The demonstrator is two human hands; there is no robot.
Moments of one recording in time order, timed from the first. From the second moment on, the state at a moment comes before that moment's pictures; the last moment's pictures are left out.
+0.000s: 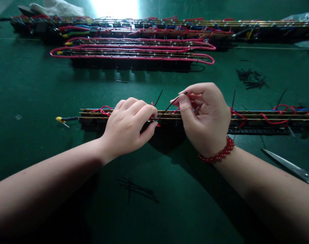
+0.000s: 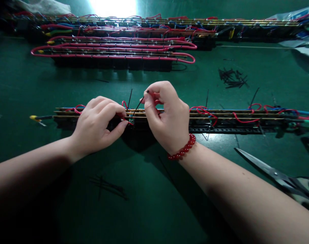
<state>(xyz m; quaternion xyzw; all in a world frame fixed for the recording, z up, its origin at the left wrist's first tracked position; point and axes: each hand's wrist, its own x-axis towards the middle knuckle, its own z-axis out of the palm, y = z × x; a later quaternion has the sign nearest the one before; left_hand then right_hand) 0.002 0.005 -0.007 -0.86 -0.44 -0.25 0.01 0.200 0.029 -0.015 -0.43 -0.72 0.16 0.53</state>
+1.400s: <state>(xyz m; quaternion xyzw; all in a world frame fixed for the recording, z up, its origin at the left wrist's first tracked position) -0.001 0.005 -0.013 -0.92 -0.30 -0.24 0.07 0.199 0.032 -0.008 -0.44 -0.82 0.10 0.35</state>
